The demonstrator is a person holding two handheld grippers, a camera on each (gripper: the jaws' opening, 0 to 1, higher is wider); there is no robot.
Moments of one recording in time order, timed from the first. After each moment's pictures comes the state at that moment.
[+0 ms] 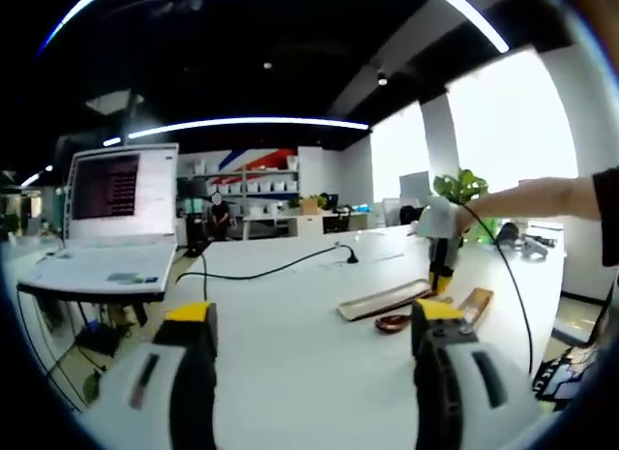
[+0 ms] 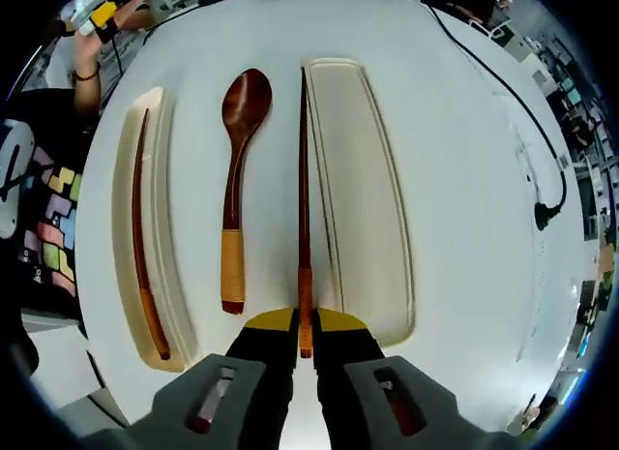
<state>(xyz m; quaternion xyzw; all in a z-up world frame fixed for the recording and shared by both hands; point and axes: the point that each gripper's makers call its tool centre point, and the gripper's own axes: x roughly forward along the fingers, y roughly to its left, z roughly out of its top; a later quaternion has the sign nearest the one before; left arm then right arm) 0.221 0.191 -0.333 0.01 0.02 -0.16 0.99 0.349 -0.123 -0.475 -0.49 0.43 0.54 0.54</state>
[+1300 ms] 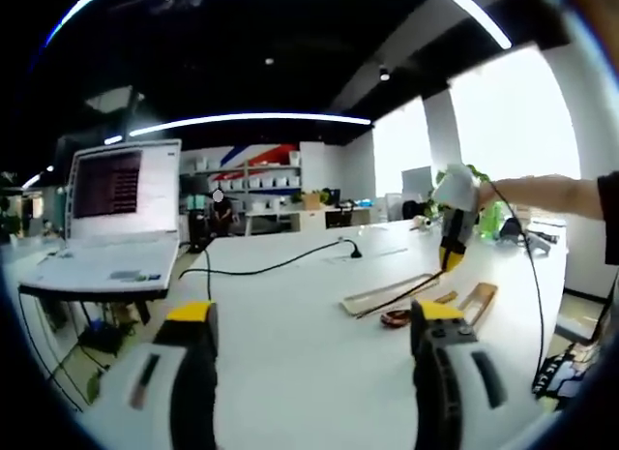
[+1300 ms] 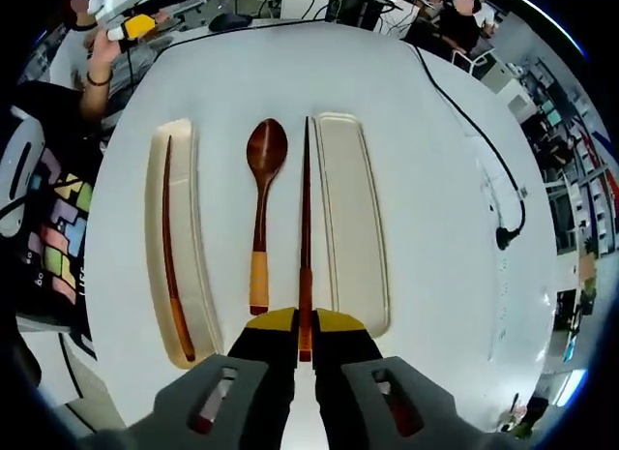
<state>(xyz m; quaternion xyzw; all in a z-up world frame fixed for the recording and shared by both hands) 0.228 0.188 -0.340 0.03 0.03 -0.16 0.99 0.331 -0.114 -0.433 -0.45 0.41 0.50 0.61</state>
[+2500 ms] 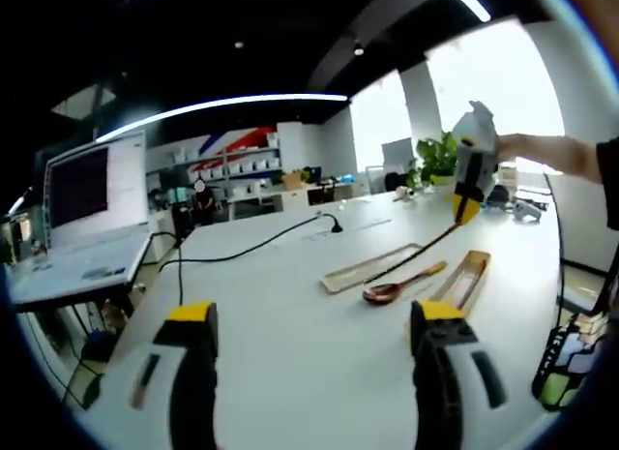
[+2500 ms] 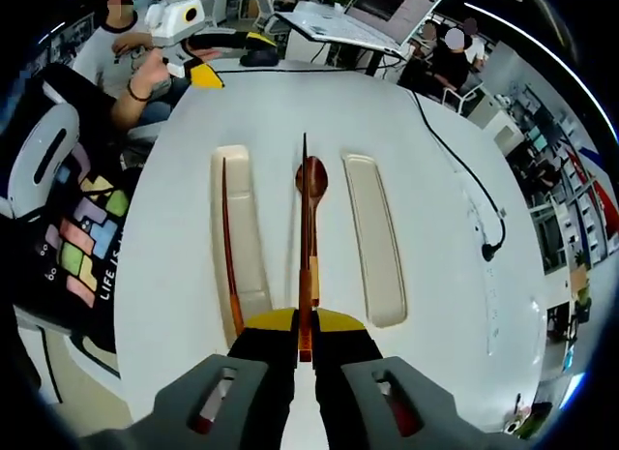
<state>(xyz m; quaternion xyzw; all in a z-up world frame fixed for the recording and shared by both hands) 0.232 0.163 -0.368 0.07 0.08 -0.19 0.98 0.272 -0.126 -0.397 -0.42 0.34 0.53 0.65</state>
